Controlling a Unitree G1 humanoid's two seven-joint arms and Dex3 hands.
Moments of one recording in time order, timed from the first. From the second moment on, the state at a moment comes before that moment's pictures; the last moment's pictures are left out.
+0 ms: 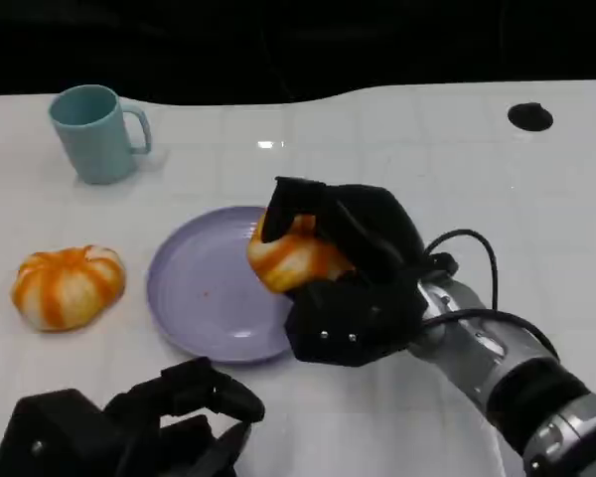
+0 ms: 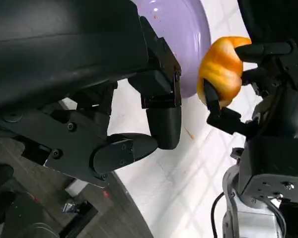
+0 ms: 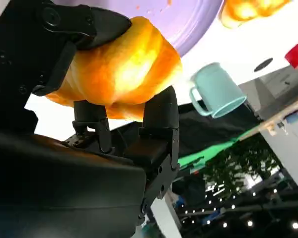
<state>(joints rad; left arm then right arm) 0.35 0.14 -0.10 -0.54 -0.15 0.45 -0.23 -0.78 0.10 0.43 1.01 -0.63 -0.42 -0.36</state>
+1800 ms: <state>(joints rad) 0.34 0.13 -0.09 -0.52 -0.14 0.44 -0.23 -0.49 -0.16 0.44 0.39 -0.54 -0.34 0.04</state>
